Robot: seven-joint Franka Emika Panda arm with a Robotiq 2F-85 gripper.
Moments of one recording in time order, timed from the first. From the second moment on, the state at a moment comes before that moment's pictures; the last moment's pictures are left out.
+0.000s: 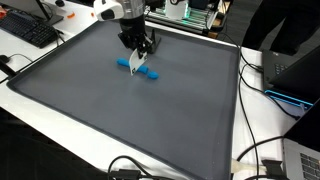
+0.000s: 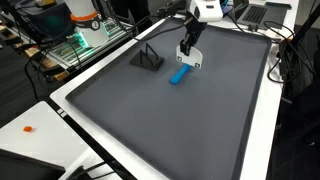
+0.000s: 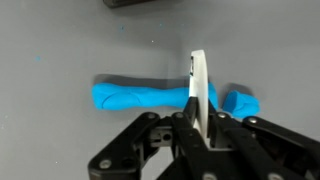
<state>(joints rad) 0.09 0.37 0.02 -2.00 -0.04 2.27 0.12</state>
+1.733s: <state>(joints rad) 0.09 0.42 0.03 -1.99 -0.04 2.28 0.11</state>
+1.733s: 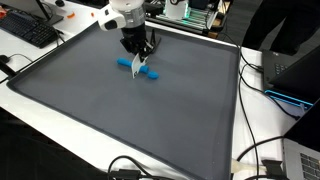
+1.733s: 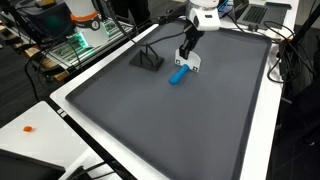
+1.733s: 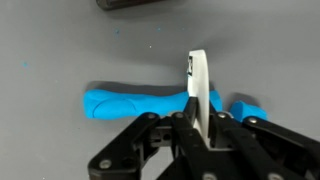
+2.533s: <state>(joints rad) 0.10 0.41 0.03 -1.99 -0.04 2.24 0.12</state>
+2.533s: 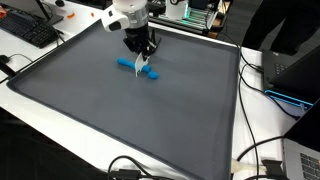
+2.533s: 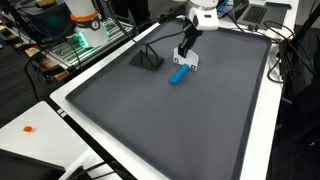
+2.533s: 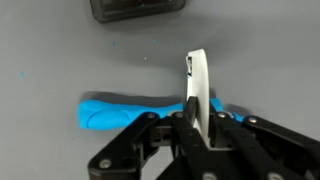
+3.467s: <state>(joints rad) 0.10 0.36 0.03 -1.99 -0.05 2.23 0.13</state>
